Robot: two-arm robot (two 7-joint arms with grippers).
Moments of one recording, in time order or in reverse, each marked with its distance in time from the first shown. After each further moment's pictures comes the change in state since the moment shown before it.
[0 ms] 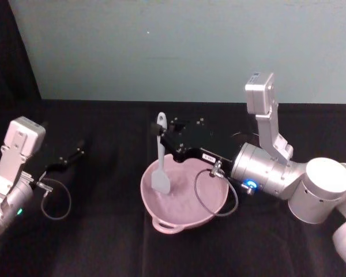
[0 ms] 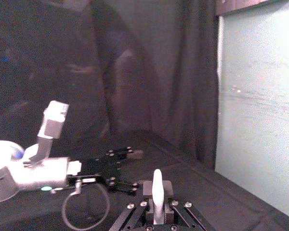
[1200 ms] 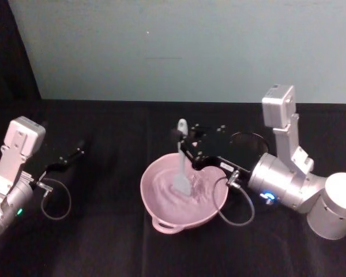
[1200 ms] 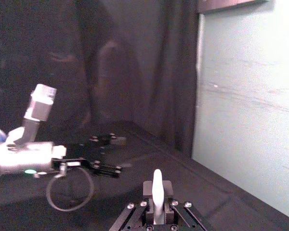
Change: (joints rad) left arm 0.000 0.000 0.000 0.000 0.000 0.000 0.000; right arm -0.100 0.052 0.060 -0.102 -0.072 0.001 -0.072
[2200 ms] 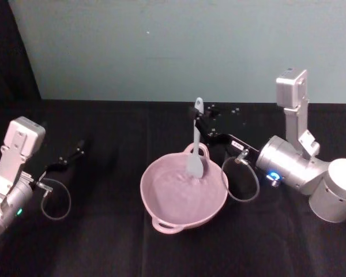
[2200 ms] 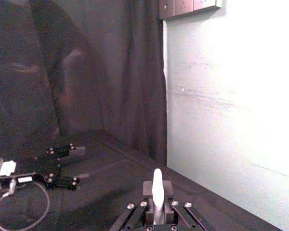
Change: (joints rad) left arm 0.000 0.000 0.000 0.000 0.000 0.000 0.000; right arm 0.078 -0.048 0.041 0.160 0.031 -0.047 -0.013
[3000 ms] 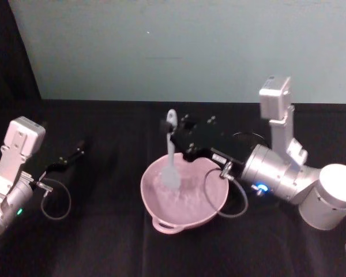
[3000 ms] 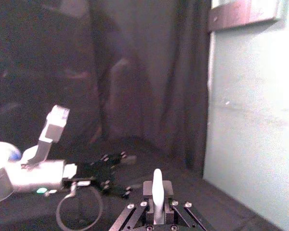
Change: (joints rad) left arm 0.000 0.000 0.000 0.000 0.000 0.000 0.000; right arm -0.037 0.017 -0.055 -0.127 0.003 0.012 0.066
